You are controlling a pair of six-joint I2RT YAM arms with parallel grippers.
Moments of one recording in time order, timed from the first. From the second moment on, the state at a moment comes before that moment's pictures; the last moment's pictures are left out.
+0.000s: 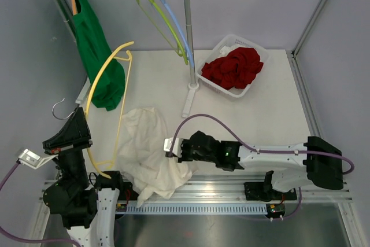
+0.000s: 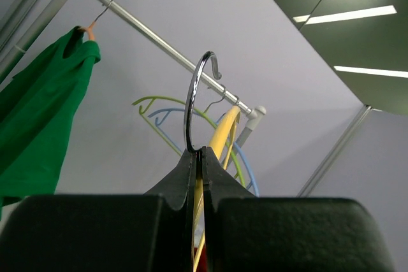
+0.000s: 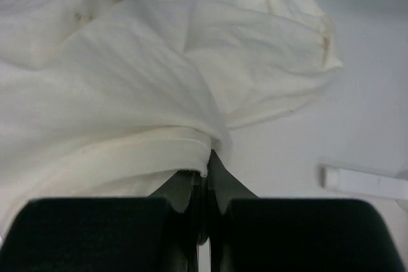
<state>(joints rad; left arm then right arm) 0.06 0.01 0.73 -0.05 -0.08 -0.78 1.31 1.38 0.79 0.11 0.01 -0.41</state>
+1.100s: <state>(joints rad) 0.06 0.01 0.73 -0.26 -0.03 -0.63 0.90 1.17 1.59 0.13 0.73 -0.08</state>
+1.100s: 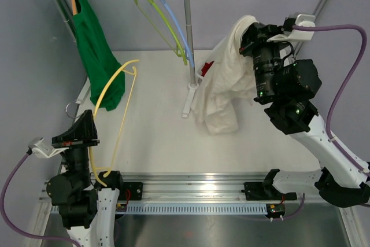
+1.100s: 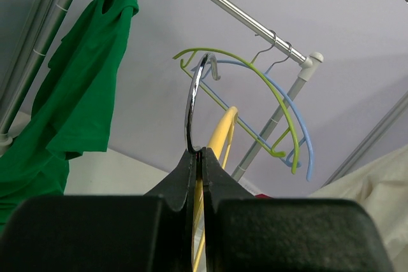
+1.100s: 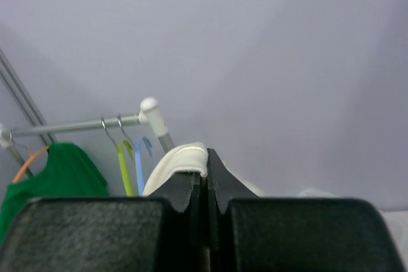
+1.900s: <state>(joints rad) 0.06 0.01 0.73 -0.30 0.00 -0.63 0.55 1.78 2.44 0.28 0.68 -0.21</state>
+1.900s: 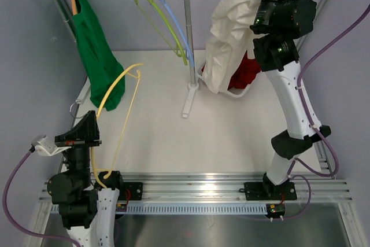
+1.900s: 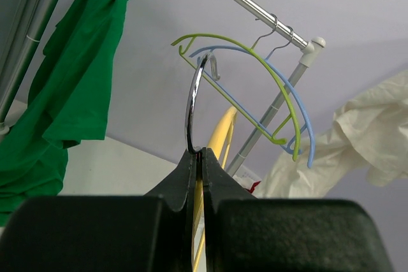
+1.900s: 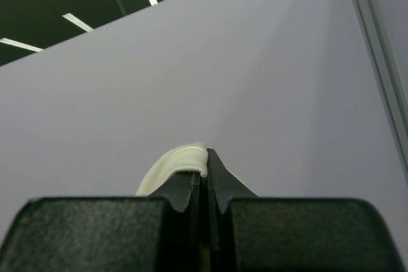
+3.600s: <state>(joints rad) 0.05 0.01 0.74 -0.31 0.05 -0.62 0.19 2.08 1.51 -0.05 0.64 1.02</state>
